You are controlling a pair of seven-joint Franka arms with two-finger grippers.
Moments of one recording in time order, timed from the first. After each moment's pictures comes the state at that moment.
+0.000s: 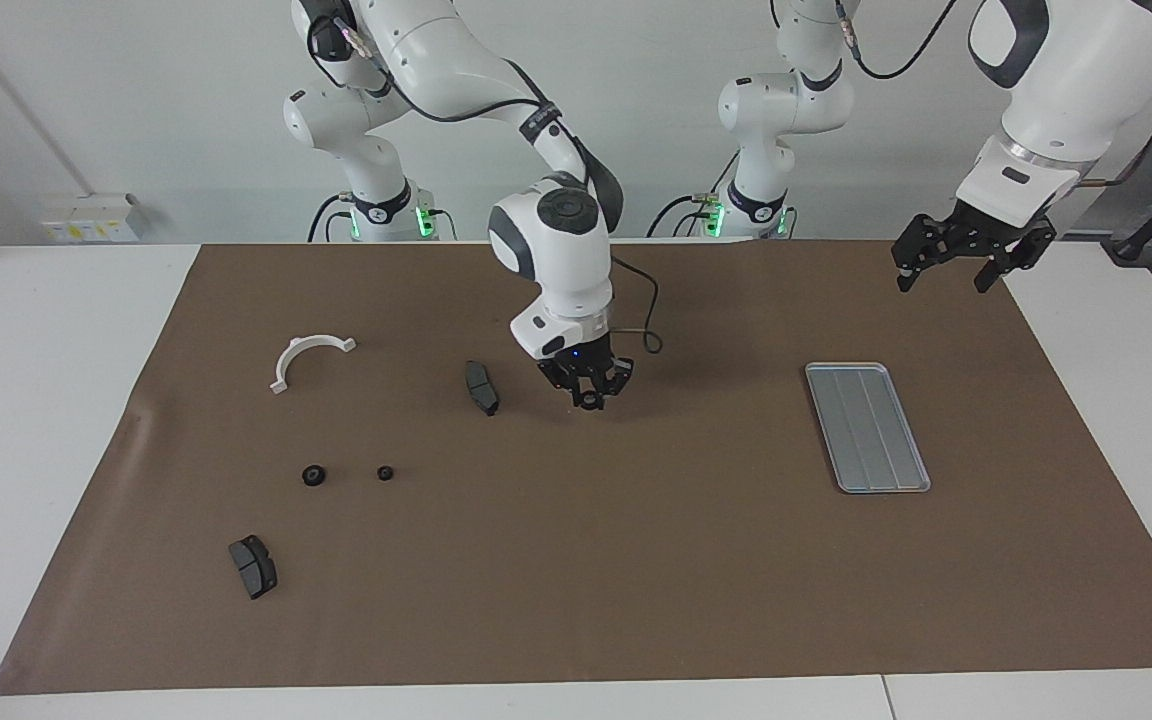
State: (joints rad) left arm -0.03 0.08 -0.04 -1.46 0.03 1.54 0.06; right arm 0.68 0.53 -0.05 -1.69 0.00 2.38 0.90
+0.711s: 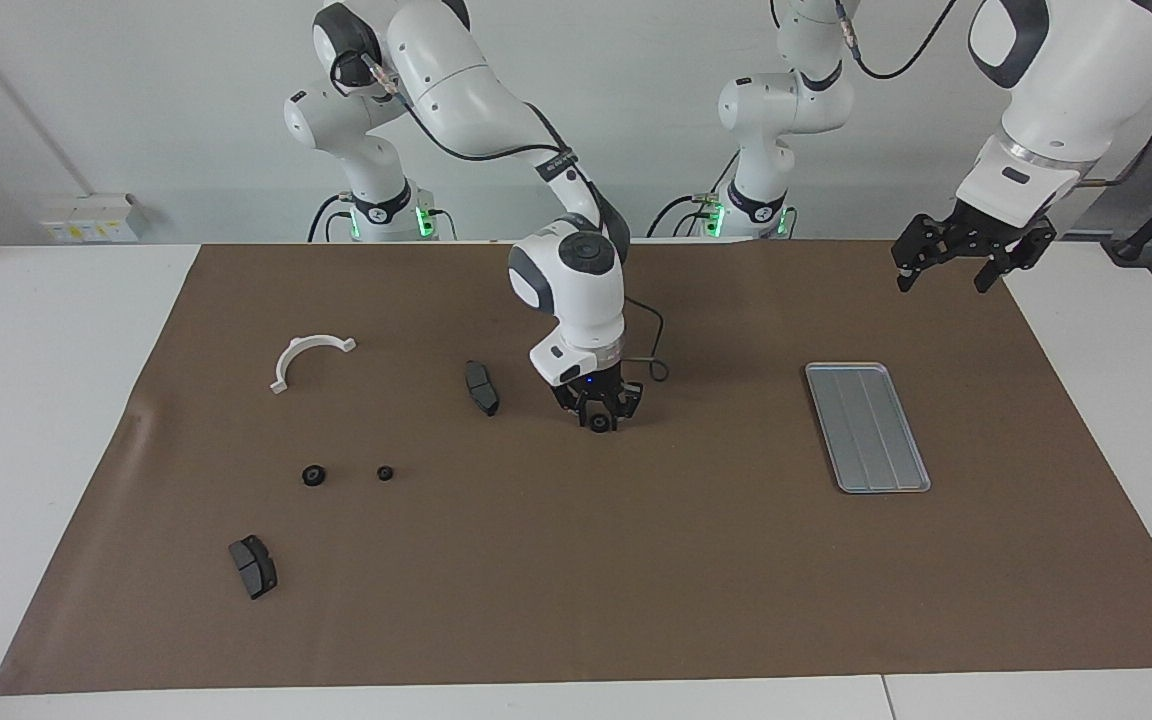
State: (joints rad) left arm -0.03 0.08 -0.04 -1.46 0.03 1.54 0.06; right arm 0.68 0.54 -0.05 -1.71 0.00 2.41 0.90
